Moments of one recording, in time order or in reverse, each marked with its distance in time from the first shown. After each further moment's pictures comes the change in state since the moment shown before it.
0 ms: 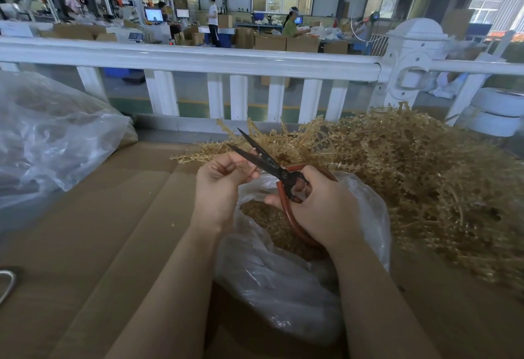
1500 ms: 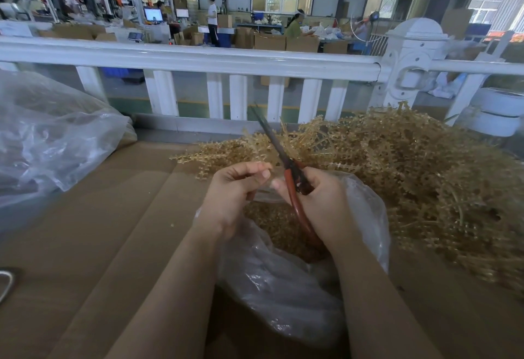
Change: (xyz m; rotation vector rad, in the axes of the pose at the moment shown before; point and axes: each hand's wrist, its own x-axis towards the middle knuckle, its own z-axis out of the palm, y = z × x) left_hand -0.004 -0.002 0.008 -0.030 -0.145 -0.259; right_hand 0.006 0.003 0.013 0.477 -0.032 0.178
